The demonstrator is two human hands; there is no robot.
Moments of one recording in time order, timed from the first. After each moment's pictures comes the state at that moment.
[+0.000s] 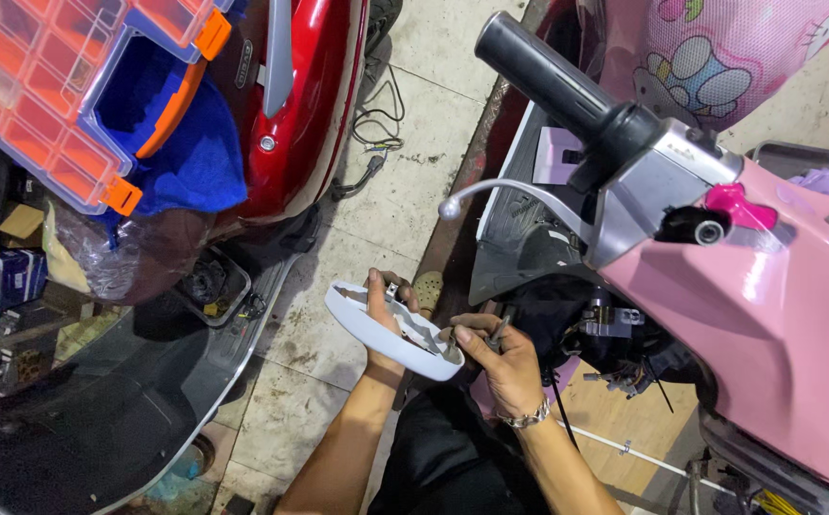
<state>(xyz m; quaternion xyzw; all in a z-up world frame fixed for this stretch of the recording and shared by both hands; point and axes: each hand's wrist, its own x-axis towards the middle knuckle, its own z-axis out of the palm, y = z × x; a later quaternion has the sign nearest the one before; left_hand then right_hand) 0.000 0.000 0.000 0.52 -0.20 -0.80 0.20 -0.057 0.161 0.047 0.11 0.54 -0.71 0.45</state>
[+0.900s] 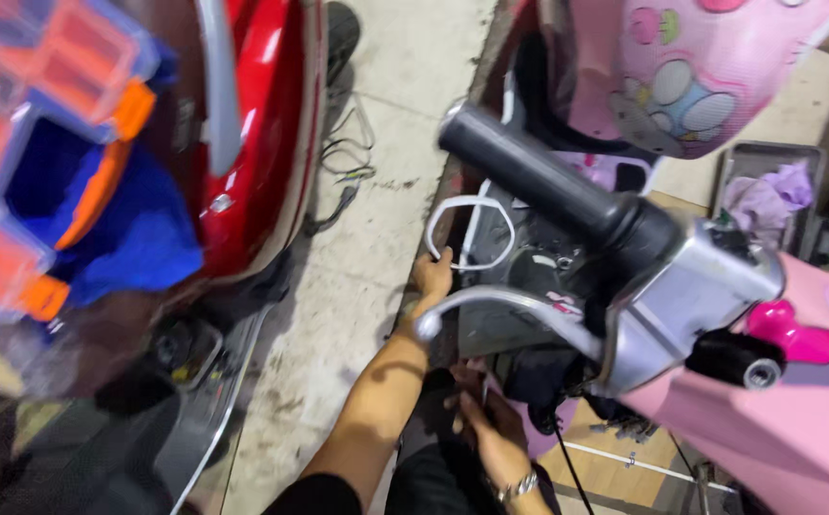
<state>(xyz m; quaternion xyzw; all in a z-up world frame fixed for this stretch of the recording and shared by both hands) -0.124 0.012 -0.331 0.48 -0.75 -0.44 0.08 -0.018 0.178 -0.029 0.24 0.64 -0.58 0.43</state>
